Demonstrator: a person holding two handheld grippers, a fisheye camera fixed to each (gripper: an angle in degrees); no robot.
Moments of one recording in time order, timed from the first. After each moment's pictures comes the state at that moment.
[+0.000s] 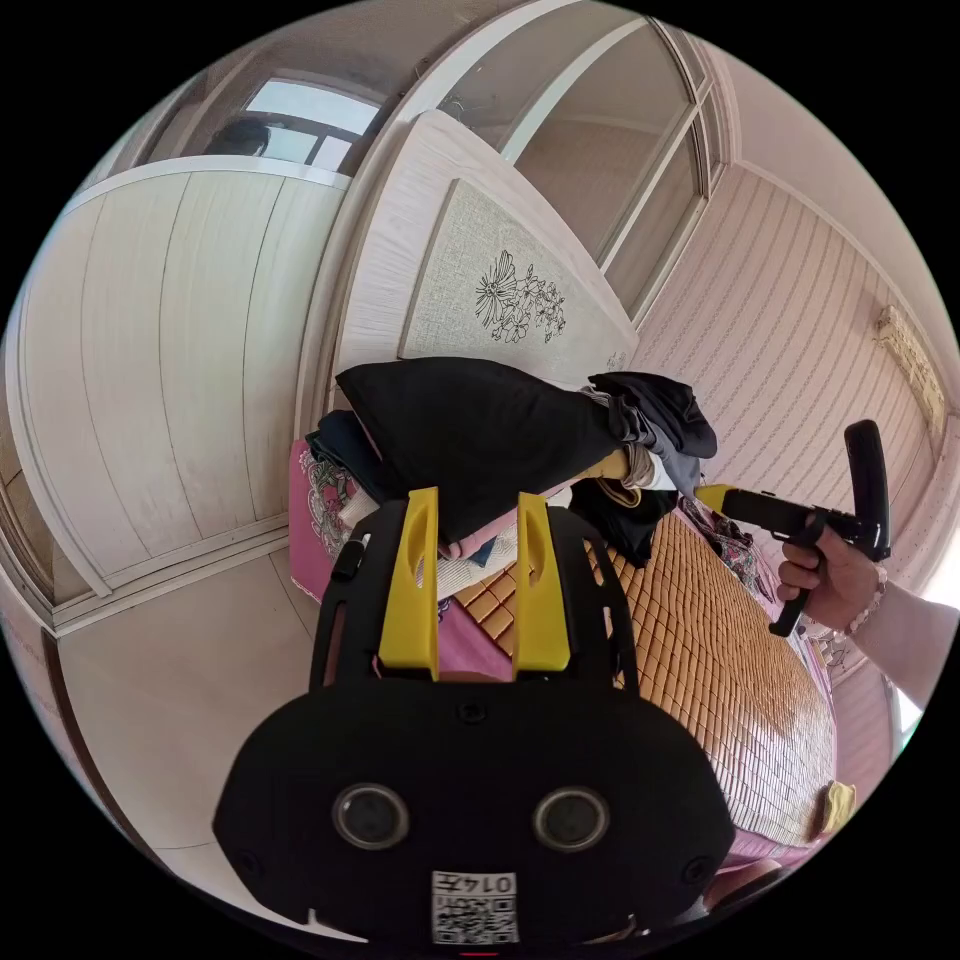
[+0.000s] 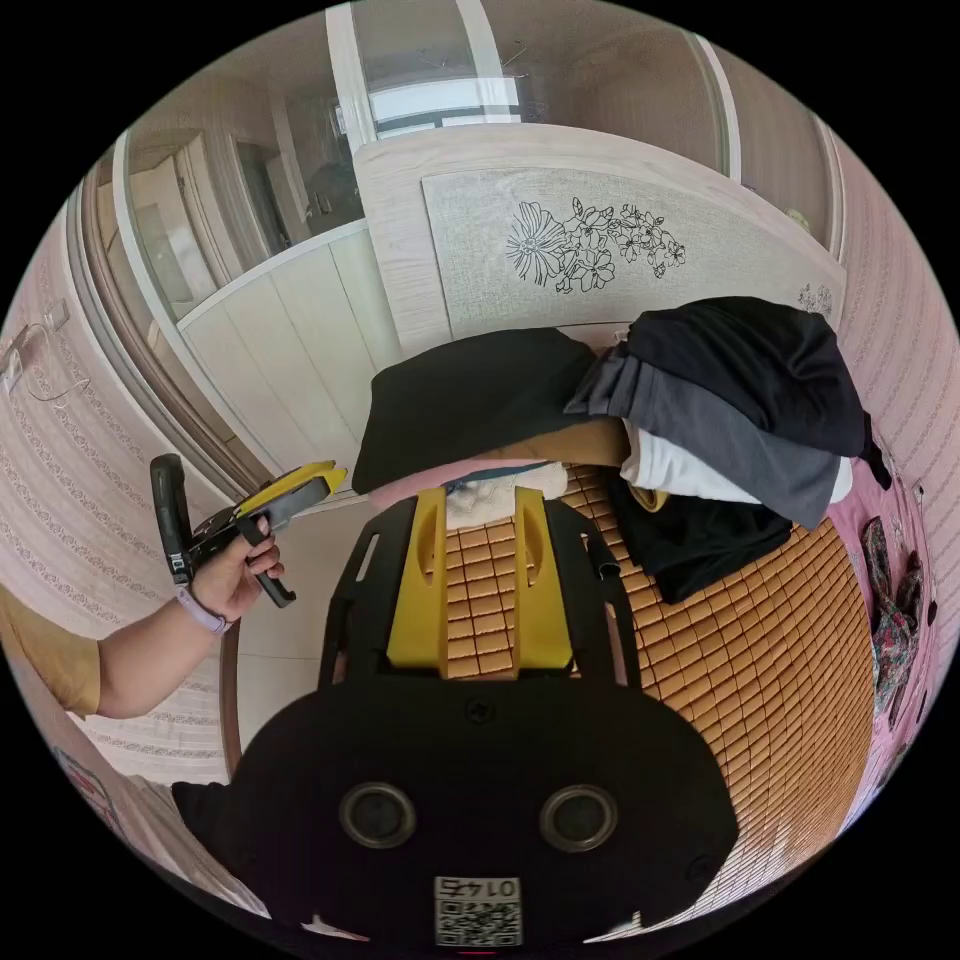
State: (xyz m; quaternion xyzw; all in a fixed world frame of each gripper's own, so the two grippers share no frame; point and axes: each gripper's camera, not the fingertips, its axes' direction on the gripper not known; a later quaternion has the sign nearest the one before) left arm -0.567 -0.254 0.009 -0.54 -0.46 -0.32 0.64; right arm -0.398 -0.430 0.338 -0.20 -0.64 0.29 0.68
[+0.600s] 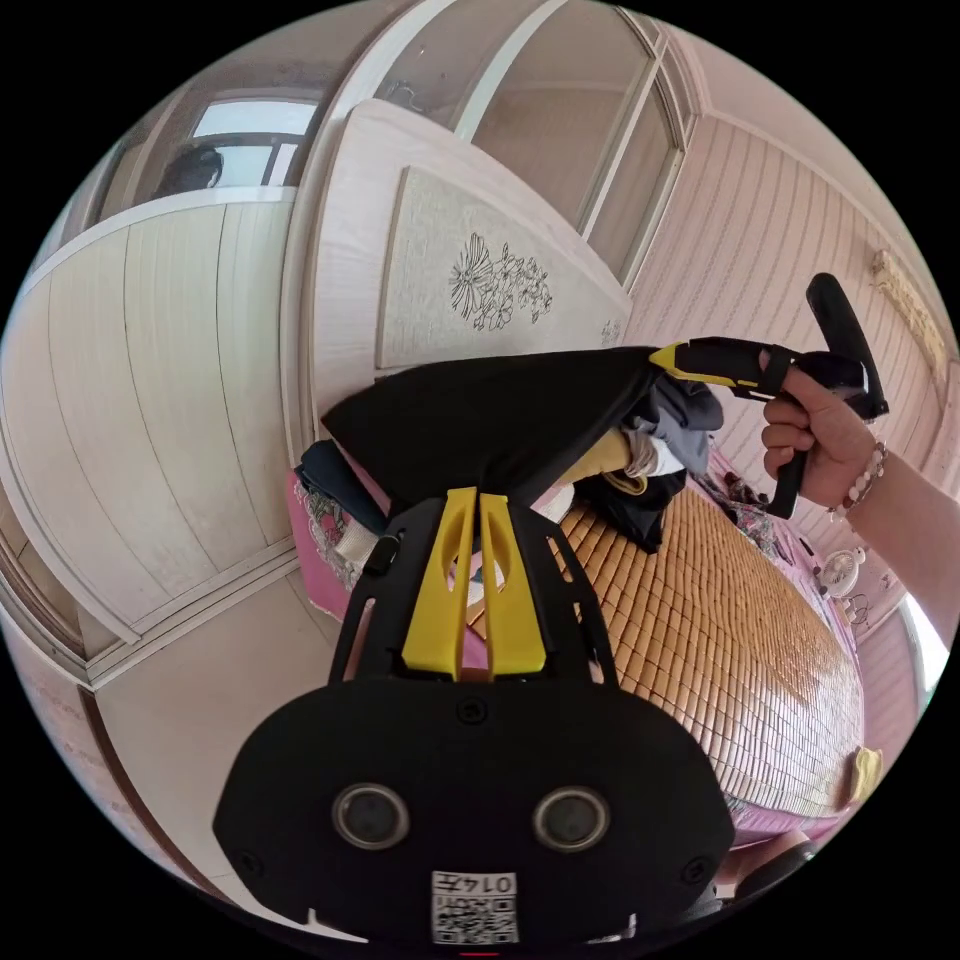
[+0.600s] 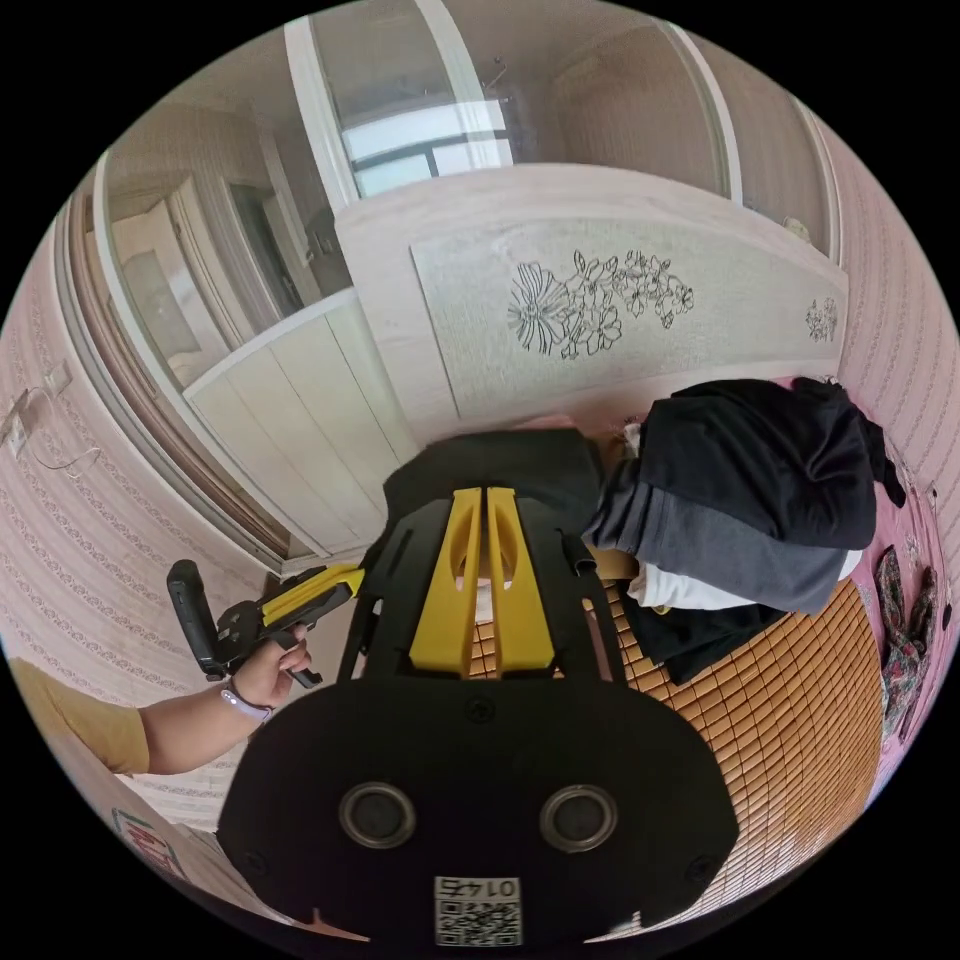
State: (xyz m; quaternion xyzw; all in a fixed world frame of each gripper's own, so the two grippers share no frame) left arm -0.594 -0.254 0.047 -0.58 -0.42 -0.27 0.64; right arm -0.353 -0.446 0.392 -0.17 -0.64 0.35 0.66
